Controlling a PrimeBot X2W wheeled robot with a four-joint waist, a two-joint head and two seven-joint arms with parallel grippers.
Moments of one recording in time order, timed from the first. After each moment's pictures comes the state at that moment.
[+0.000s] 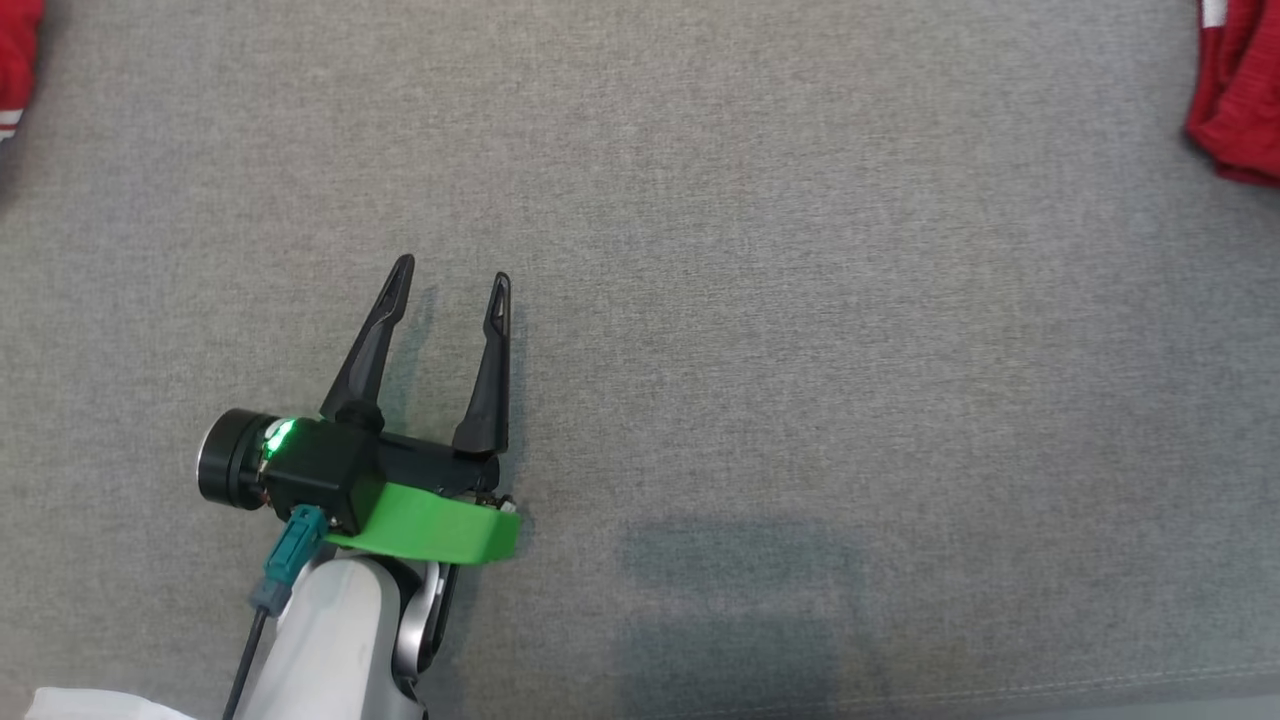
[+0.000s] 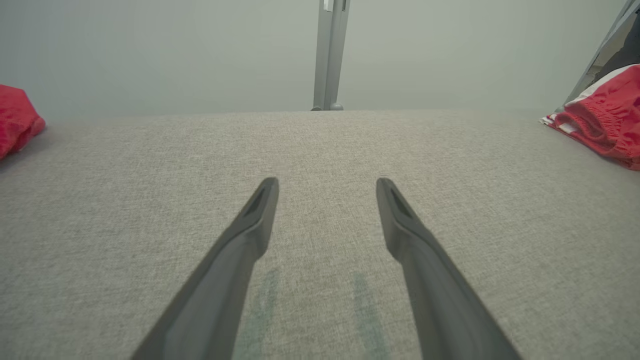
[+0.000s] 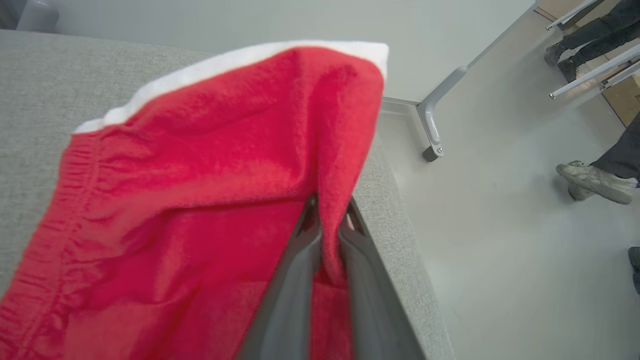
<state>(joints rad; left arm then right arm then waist) -0.28 0.05 -0.25 0.07 -0.15 -0.07 -0.26 -1.00 -0.56 -0.13 0.86 0.00 0.13 0.20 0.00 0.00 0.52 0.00</state>
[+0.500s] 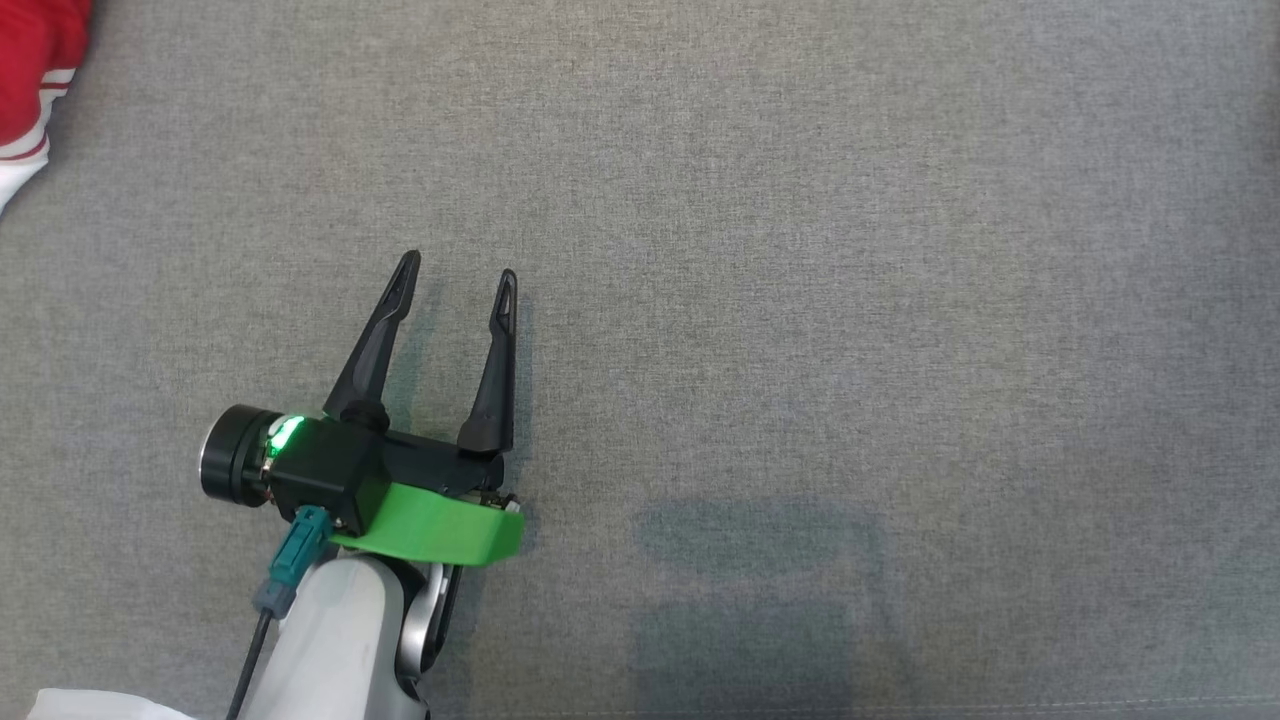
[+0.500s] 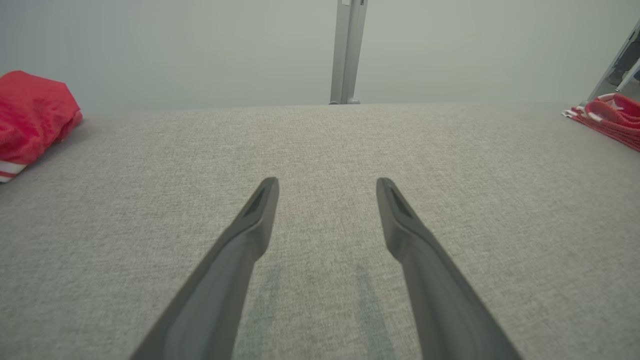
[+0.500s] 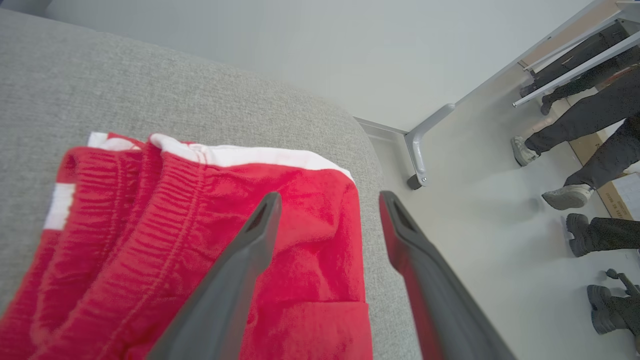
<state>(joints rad) -0.28 0.05 -0.25 0.05 -0.14 -0.07 -0.26 -1.02 -0.55 -0.25 0.89 -0.23 0.13 0.12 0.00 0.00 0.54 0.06</state>
